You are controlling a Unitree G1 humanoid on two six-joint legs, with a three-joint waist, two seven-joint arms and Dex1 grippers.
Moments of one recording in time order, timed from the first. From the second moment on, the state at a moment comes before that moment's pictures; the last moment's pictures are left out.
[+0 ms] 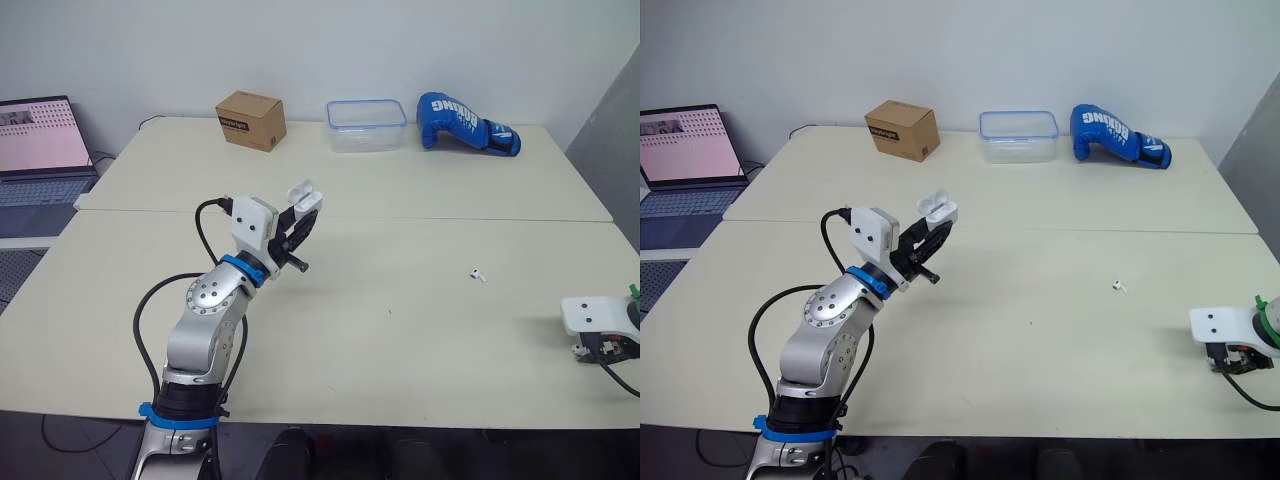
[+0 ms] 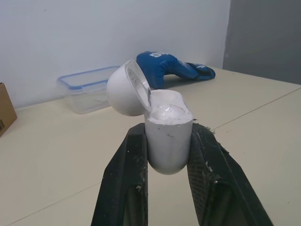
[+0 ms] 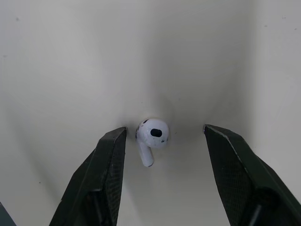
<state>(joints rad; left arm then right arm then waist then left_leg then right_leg) -0.37 0.27 0.02 -0.20 -0.27 0.30 -0.46 -0.26 -1.30 0.20 0.30 -0.18 -0.01 1.33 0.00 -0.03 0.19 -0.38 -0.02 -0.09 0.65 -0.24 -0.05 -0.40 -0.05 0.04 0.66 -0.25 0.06</state>
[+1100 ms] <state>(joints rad) -0.52 0.19 -0.04 -0.04 -0.27 0.25 -0.51 -0.73 -0.07 -0.08 -0.21 0.53 0.81 0.47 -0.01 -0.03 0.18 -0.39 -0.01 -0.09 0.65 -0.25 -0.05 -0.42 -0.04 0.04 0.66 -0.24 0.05</state>
